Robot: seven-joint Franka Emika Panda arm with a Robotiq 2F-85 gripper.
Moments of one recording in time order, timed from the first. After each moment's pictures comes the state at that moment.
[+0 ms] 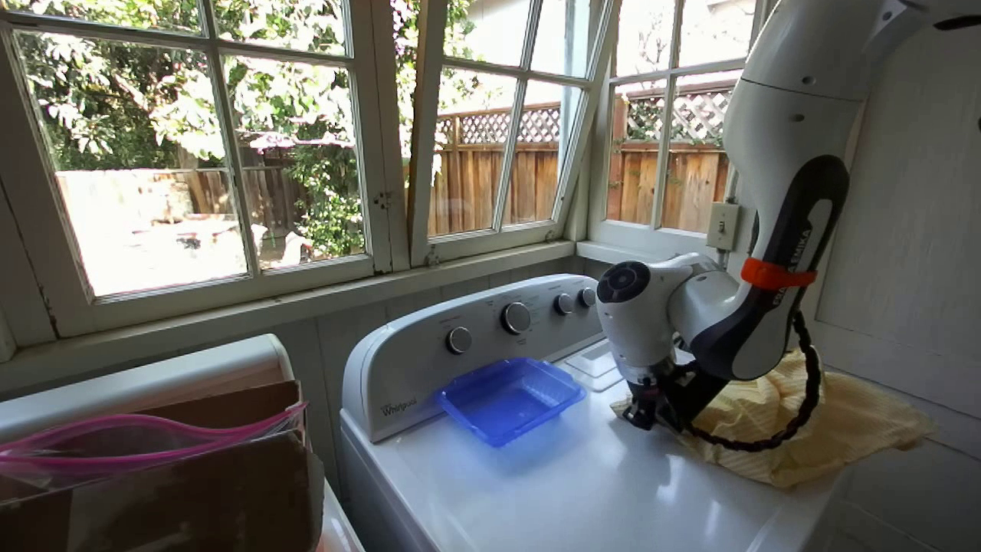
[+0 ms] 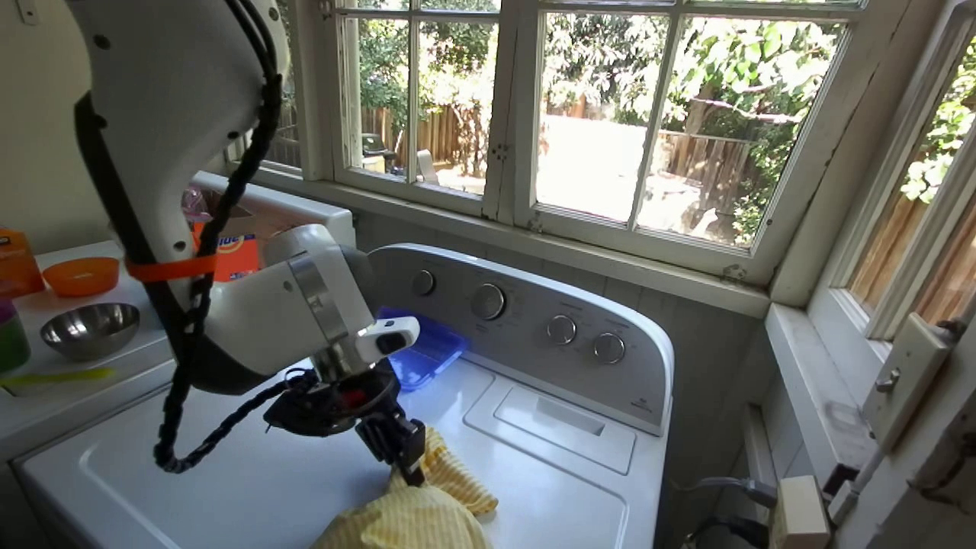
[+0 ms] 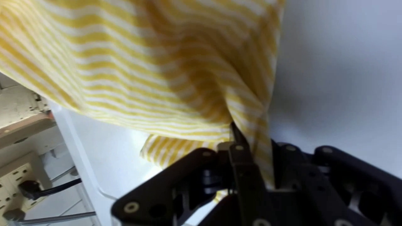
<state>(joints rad) -0.12 0.39 0.07 -2.41 -1.41 2.62 1.14</state>
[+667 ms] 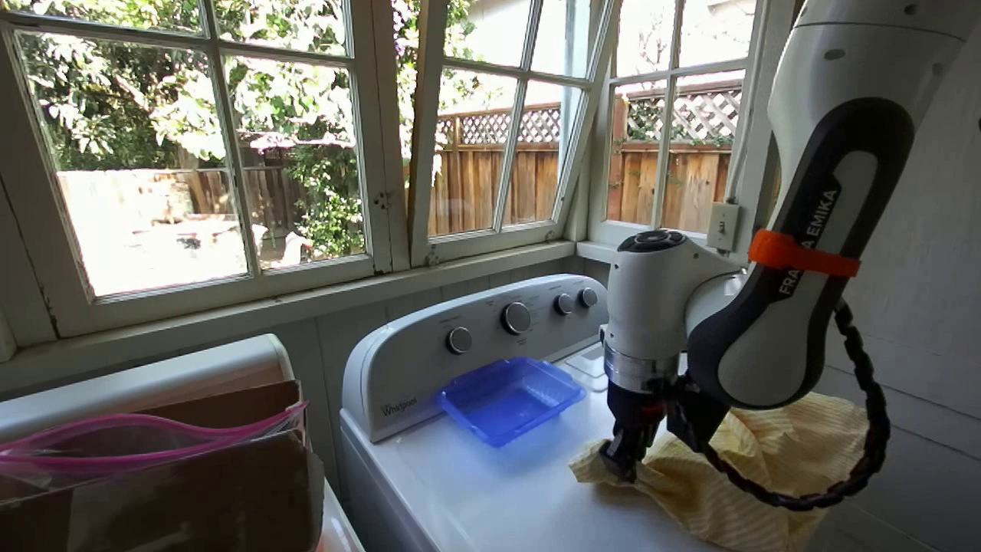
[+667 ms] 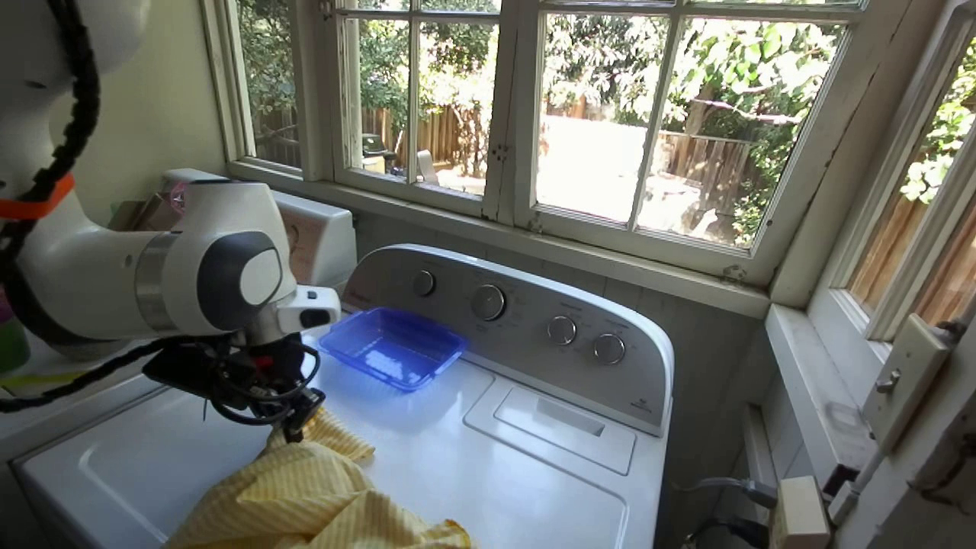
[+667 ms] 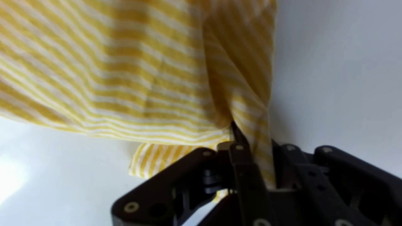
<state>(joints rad) -0.26 0.19 0.37 -2.72 -0.75 2.91 0.43</state>
